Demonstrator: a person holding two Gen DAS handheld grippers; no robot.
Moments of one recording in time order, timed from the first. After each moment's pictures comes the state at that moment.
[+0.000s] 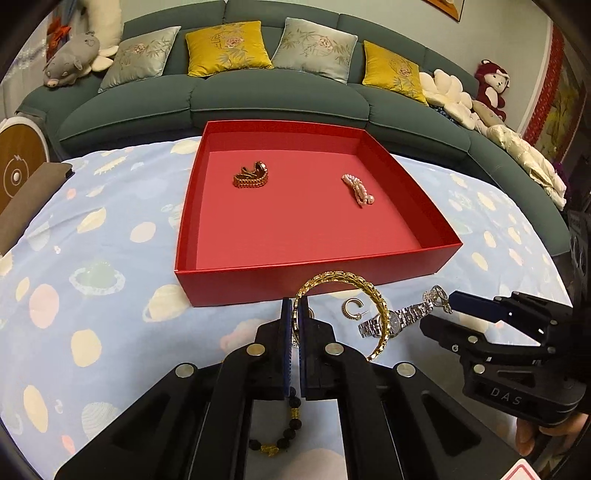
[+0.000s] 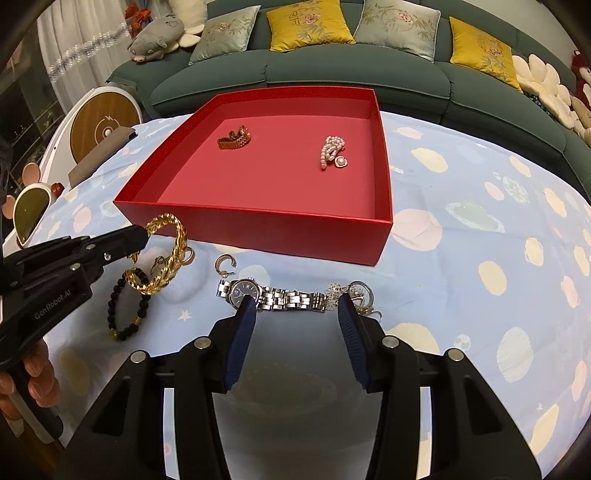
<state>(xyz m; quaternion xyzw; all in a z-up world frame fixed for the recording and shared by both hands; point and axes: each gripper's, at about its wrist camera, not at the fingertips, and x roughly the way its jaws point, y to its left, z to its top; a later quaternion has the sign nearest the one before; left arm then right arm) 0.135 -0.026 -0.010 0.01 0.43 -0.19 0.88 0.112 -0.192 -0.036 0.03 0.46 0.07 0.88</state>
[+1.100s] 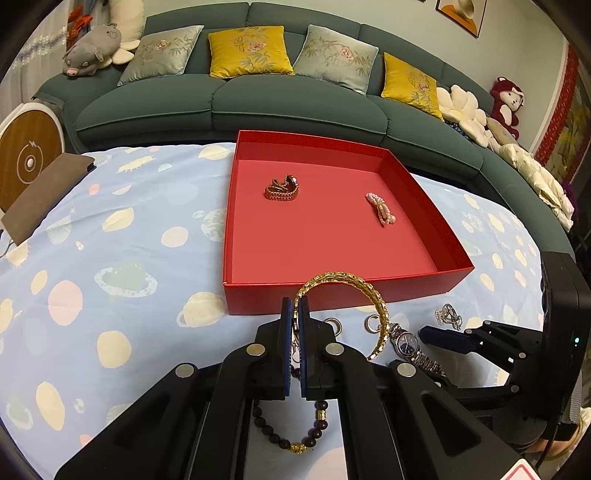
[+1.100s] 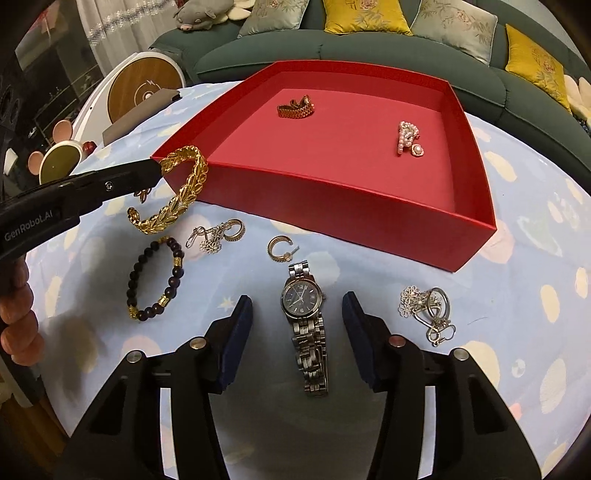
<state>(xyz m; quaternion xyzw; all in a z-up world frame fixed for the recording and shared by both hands) 0.140 -0.002 0.001 -0.02 0.43 -0.17 0.89 0.121 -0.158 -0.056 -0.01 0.48 0.14 0.86</state>
